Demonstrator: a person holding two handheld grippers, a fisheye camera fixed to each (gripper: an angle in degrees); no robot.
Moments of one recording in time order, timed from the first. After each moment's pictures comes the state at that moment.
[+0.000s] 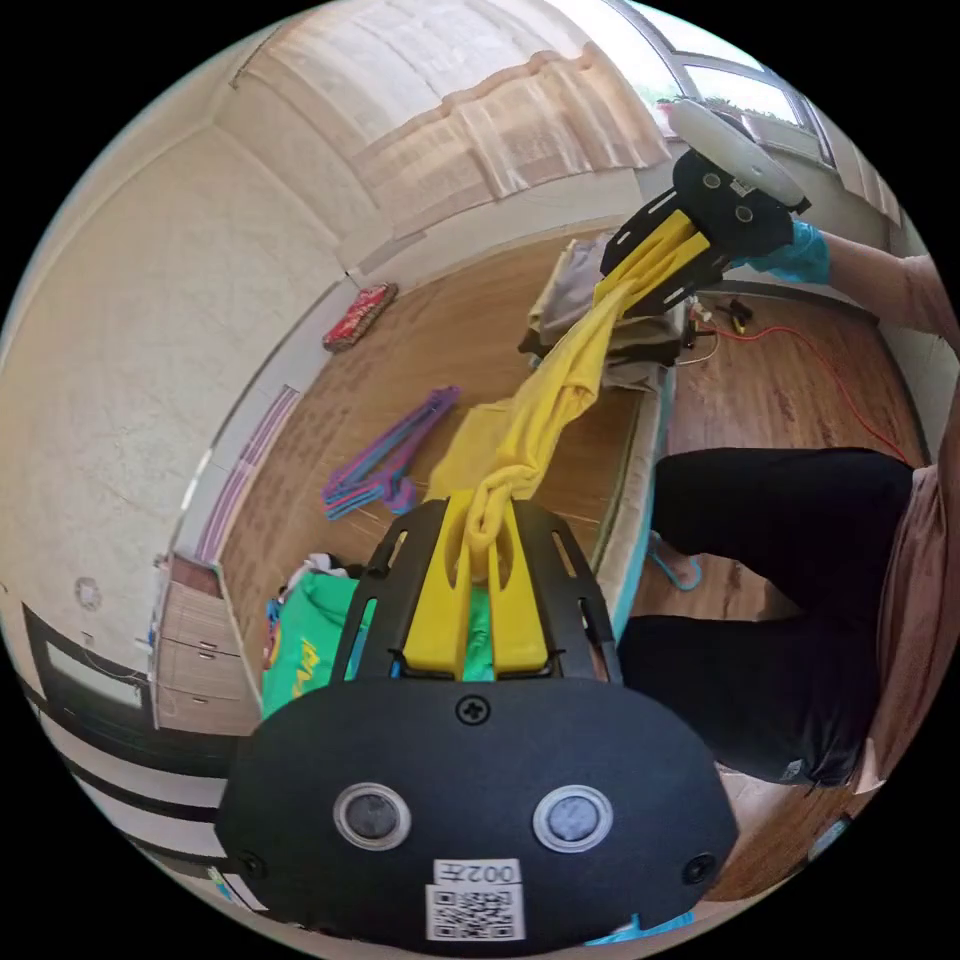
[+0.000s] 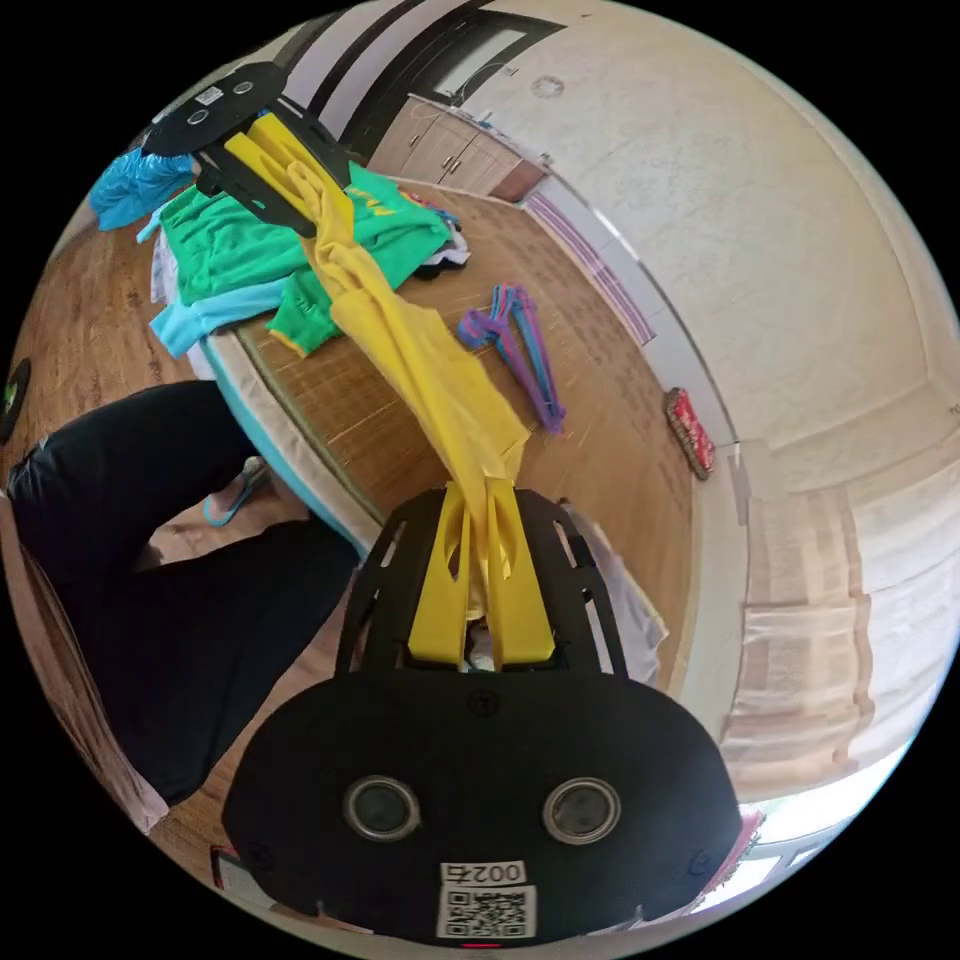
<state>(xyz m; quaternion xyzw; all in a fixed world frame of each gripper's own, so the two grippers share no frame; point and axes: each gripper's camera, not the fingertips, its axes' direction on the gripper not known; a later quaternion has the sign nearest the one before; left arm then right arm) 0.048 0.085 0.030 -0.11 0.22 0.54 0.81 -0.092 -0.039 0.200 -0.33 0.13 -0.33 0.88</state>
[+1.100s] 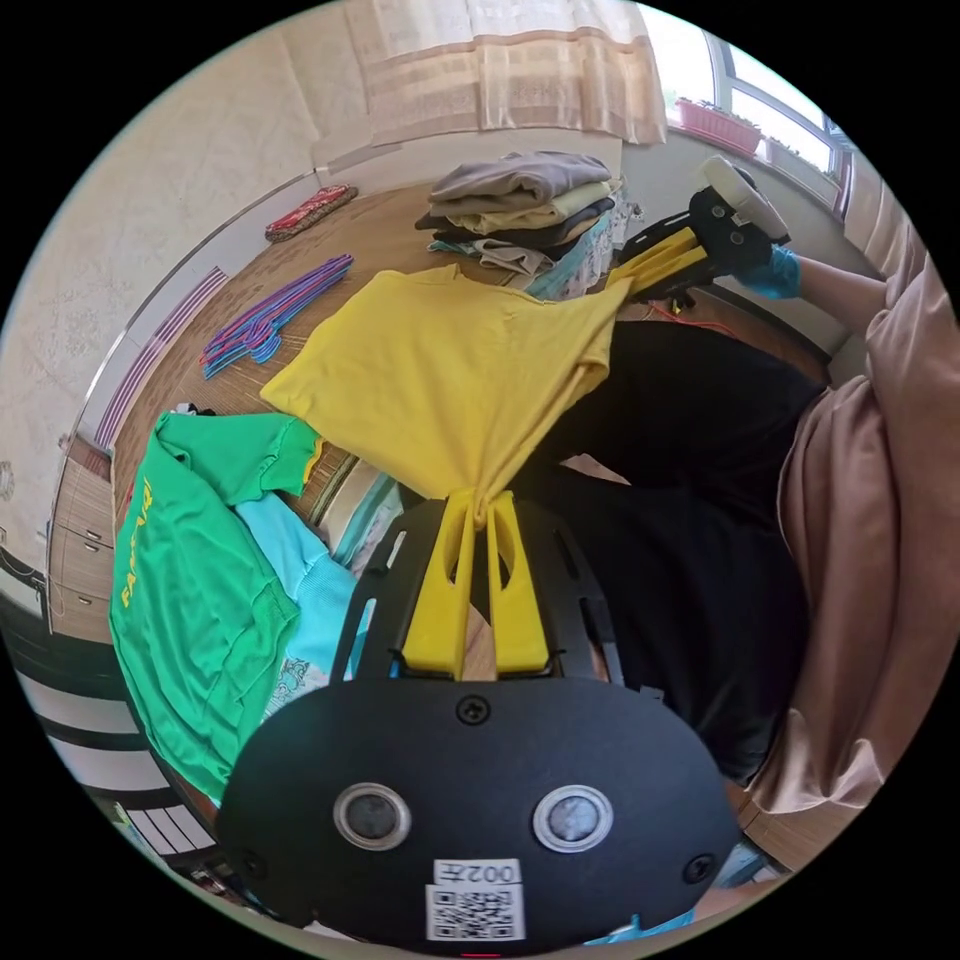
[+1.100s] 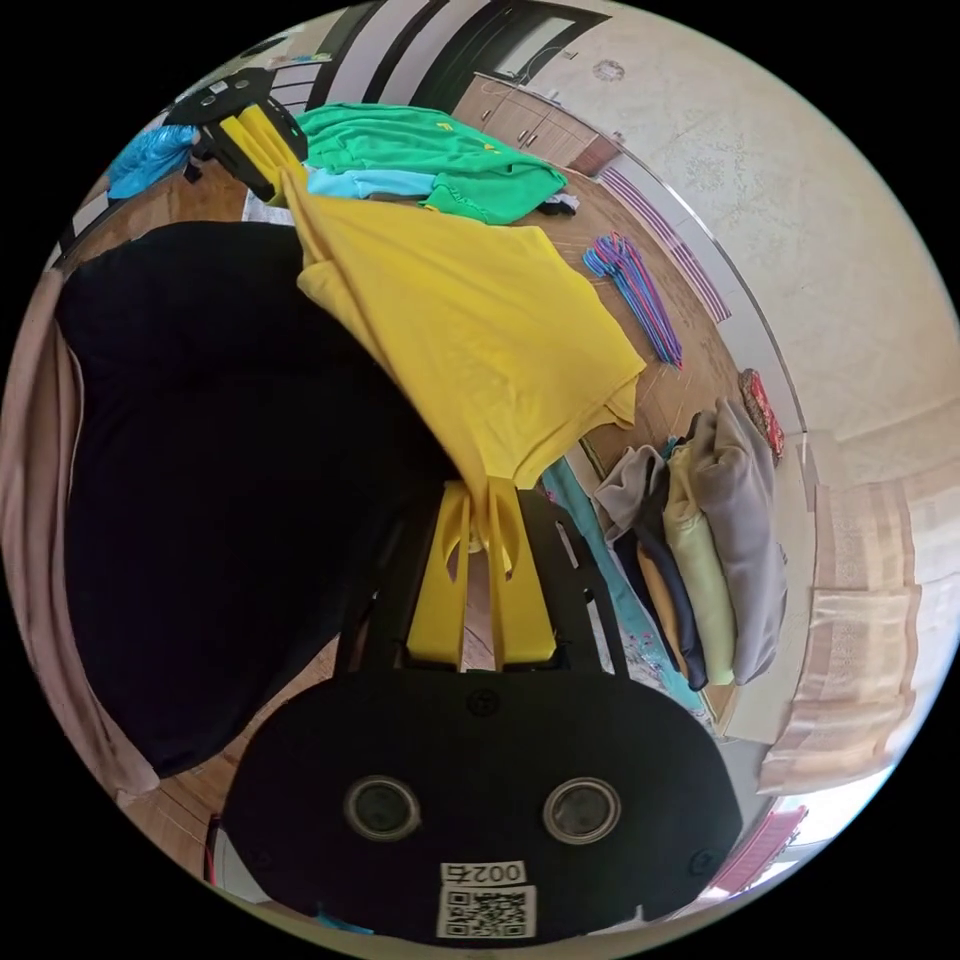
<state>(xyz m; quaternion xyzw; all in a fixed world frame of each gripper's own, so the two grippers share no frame) -0.075 0.179 0.082 -0.24 0.27 0.46 0.81 -0.086 0.089 0.132 -0.35 0.07 -0.34 0.87</state>
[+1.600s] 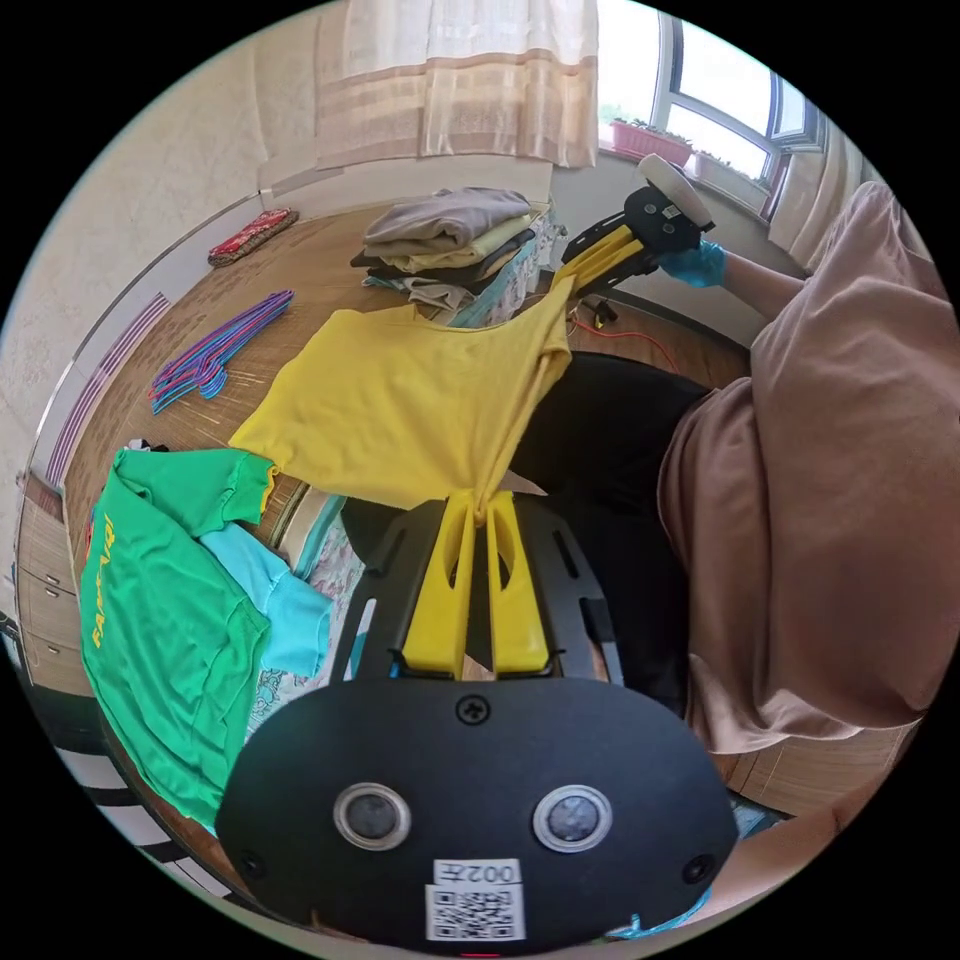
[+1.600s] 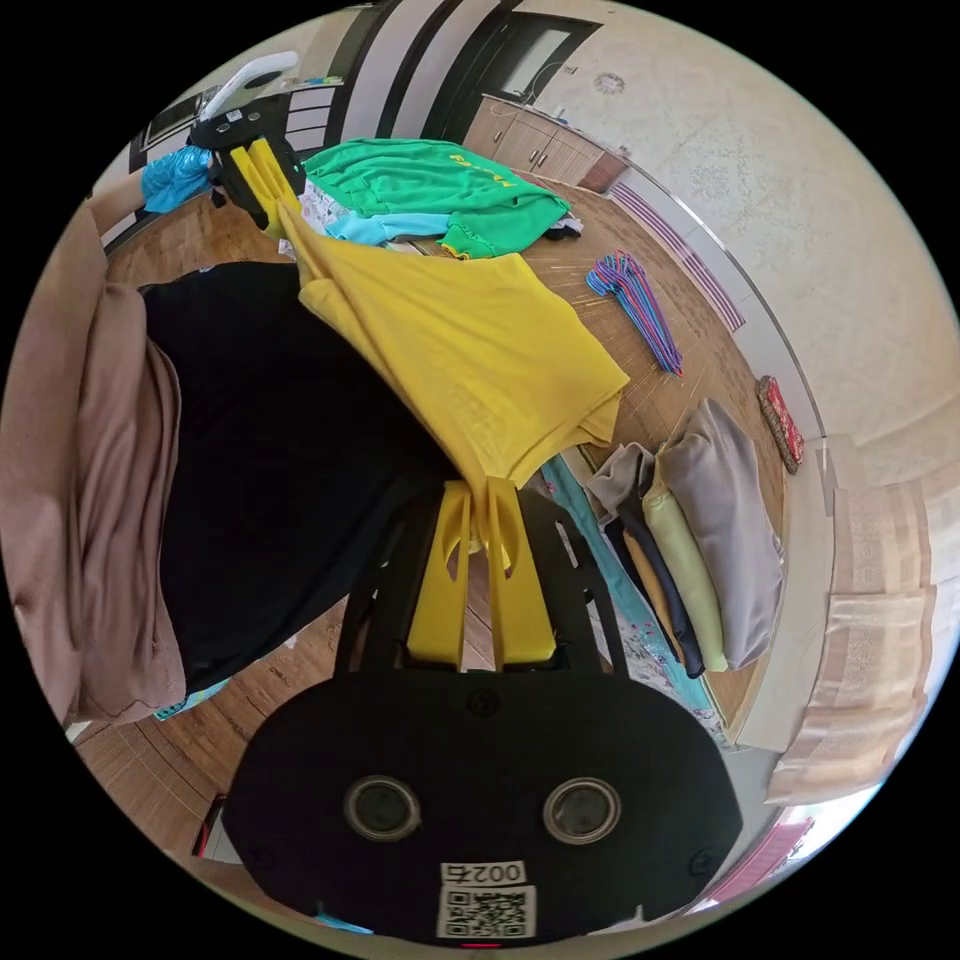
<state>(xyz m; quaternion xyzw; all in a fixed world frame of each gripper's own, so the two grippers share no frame) -0.095 0.137 0.085 -0.25 0.37 0.47 0.76 -0.053 0.054 0.085 -0.36 0.02 -0.32 0.88</state>
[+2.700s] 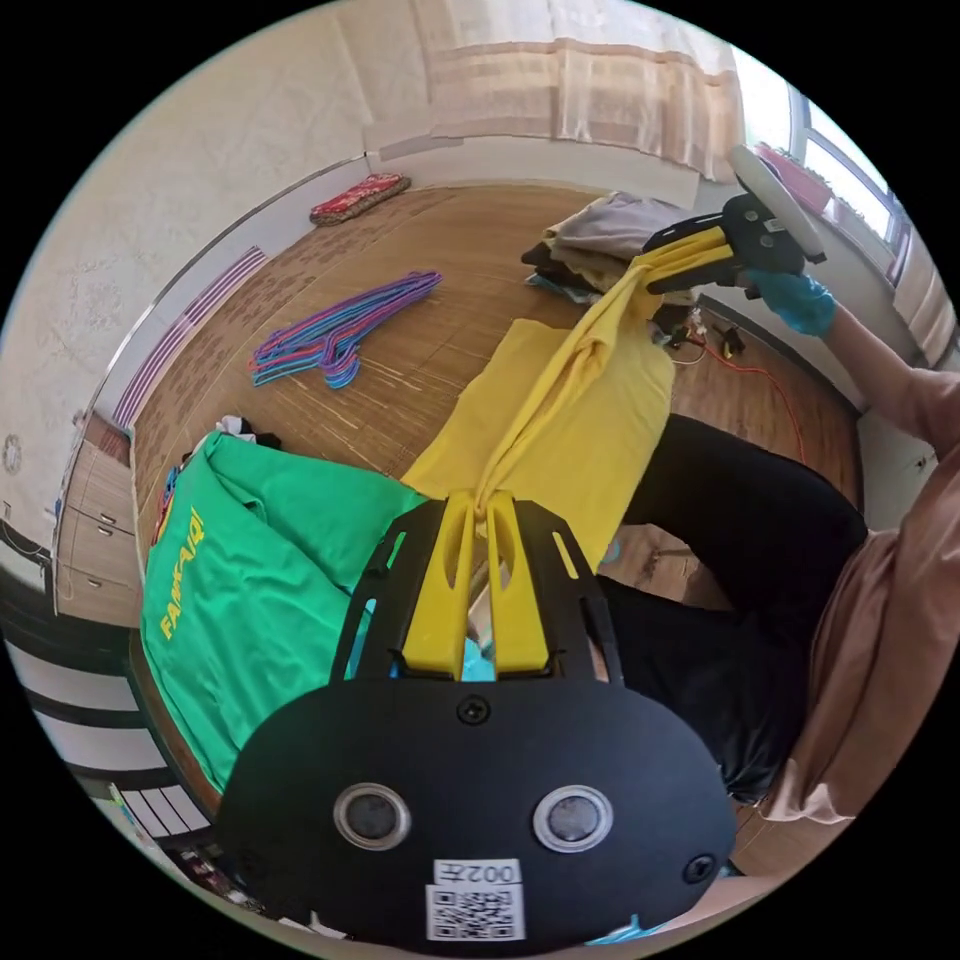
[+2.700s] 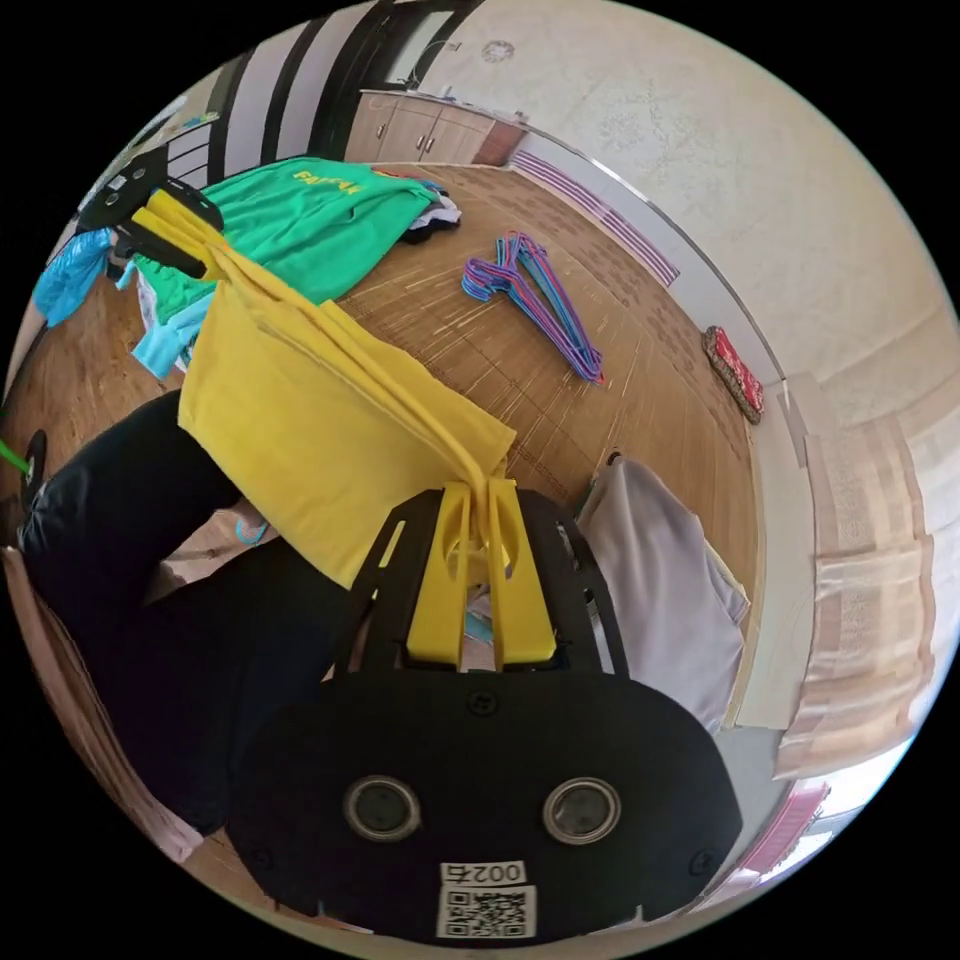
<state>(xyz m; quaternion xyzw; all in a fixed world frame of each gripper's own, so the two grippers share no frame) -0.039 -0.014 0.280 -0.27 0.23 0.43 0.83 0.044 -0.102 0.296 -0.36 0.12 -0.24 0.89</state>
